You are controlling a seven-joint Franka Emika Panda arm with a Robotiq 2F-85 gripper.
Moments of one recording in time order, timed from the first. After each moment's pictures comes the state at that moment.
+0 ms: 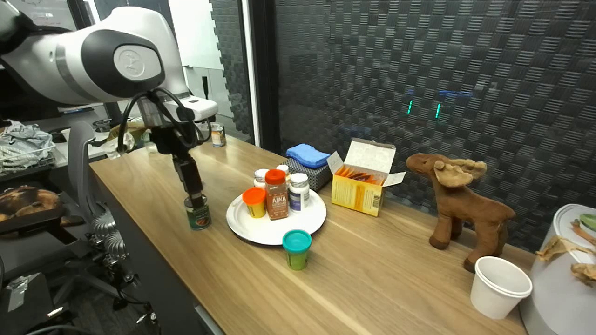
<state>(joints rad) 0.18 0.07 0.10 -2.43 -0.24 2.48 0.69</state>
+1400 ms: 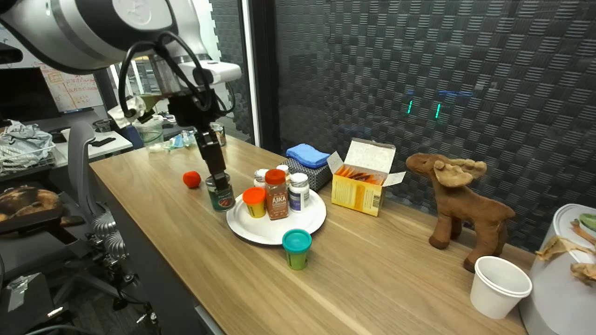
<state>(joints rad) 0.10 -0.05 0.05 -2.38 -0.28 2.37 0.69</state>
